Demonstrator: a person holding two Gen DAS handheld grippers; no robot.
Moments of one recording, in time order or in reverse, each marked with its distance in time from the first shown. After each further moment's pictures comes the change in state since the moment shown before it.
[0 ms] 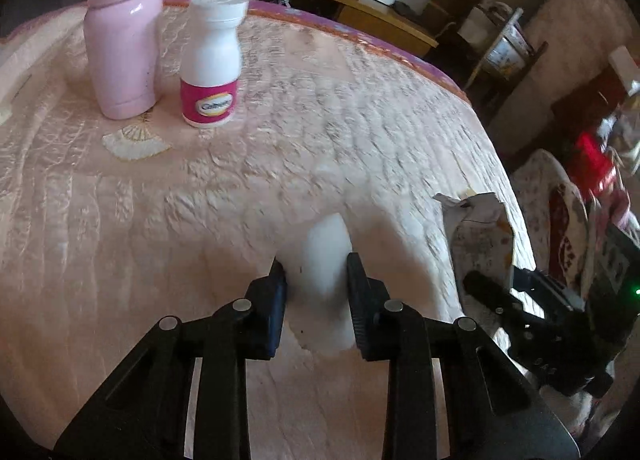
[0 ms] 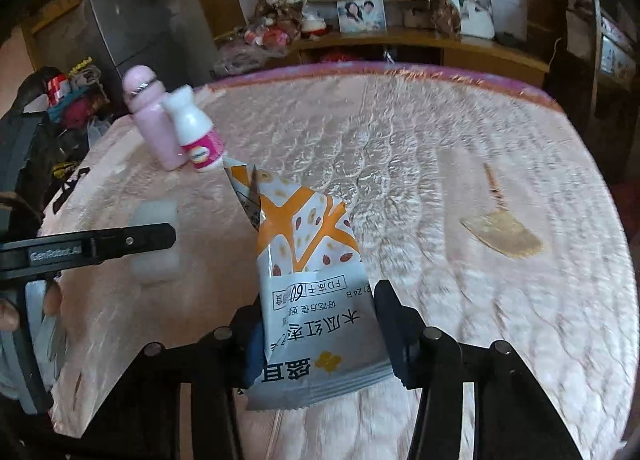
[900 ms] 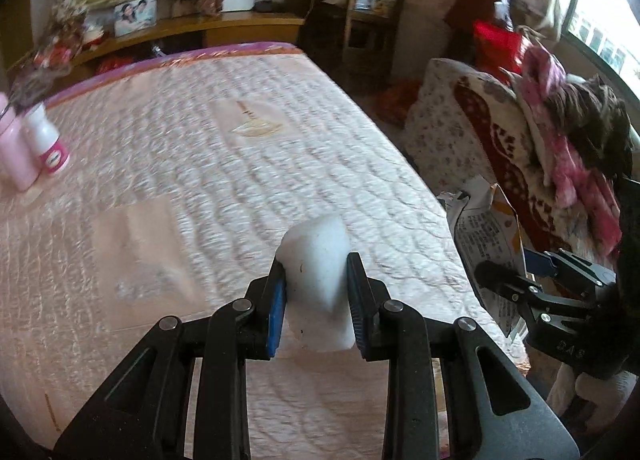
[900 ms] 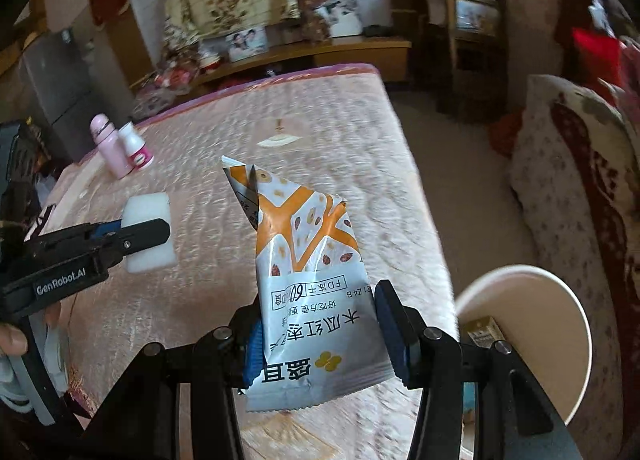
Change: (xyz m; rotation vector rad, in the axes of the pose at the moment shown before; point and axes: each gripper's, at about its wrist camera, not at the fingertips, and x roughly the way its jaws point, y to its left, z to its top) left arm -0.024 -0.228 -0.127 0.416 -0.046 -0.072; right arm -0.220 -0.089 -0.167 0.260 -0.064 -0.251
